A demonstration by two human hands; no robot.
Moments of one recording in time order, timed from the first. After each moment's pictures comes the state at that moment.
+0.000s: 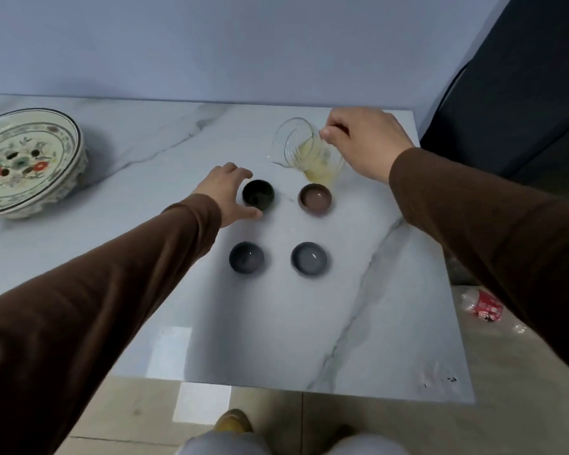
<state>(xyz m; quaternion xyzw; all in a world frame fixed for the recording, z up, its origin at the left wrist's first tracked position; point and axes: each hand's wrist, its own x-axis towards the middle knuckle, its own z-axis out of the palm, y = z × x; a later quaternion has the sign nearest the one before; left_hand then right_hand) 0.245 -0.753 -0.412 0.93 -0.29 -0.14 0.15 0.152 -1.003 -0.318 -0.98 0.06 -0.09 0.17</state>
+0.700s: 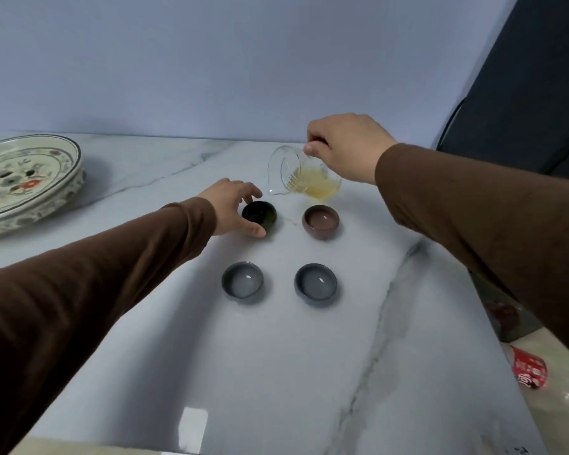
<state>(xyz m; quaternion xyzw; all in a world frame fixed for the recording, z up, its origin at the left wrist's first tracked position) 0.270 -0.761 -0.429 0.92 -0.35 -0.10 0.16 0.175 -0.984 -0.331 -0.99 -0.03 -0.12 0.04</state>
